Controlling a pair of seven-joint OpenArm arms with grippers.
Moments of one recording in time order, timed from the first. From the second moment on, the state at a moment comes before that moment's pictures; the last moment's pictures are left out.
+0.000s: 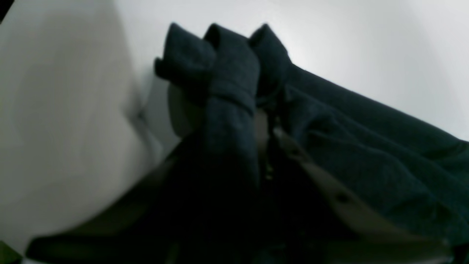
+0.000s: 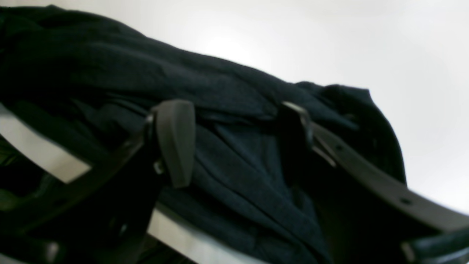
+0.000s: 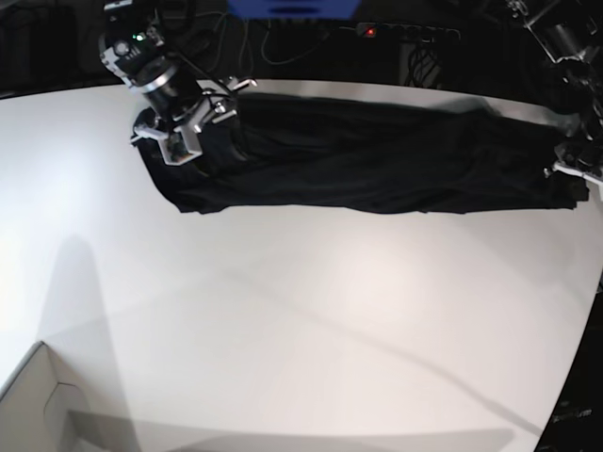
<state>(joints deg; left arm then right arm) 1.7 -20.9 -44.0 63.9 -21.3 -28.2 37.7 -31.4 5.4 0.9 111.9 4.9 22.1 -19.2</state>
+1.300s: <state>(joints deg) 11.8 -2.7 -20.6 110.3 3.3 -27.2 41.0 -33.1 5.0 5.1 112.2 5.0 22.1 -19.0</state>
